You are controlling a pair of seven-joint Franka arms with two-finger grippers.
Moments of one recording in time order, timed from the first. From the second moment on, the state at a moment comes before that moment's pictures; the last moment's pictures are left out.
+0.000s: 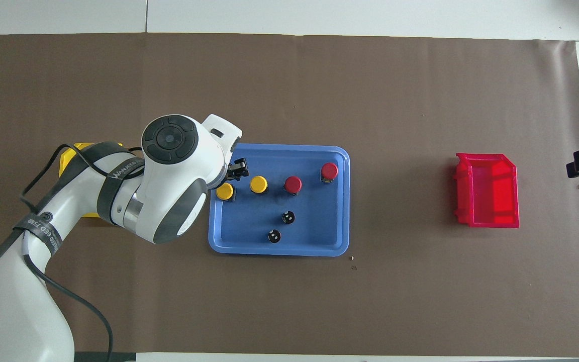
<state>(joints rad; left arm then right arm) -0.45 0.21 -0.12 -1.89 0.03 2.08 -0.74 -0.07 -0.03 -0.04 -1.55 -0.02 1.42 -0.08</state>
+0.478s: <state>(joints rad) -0.27 0.16 -0.11 -1.63 0.07 1.75 -0.42 -0.07 -0.03 -0.04 -1.56 -0.02 1.42 -0.08</state>
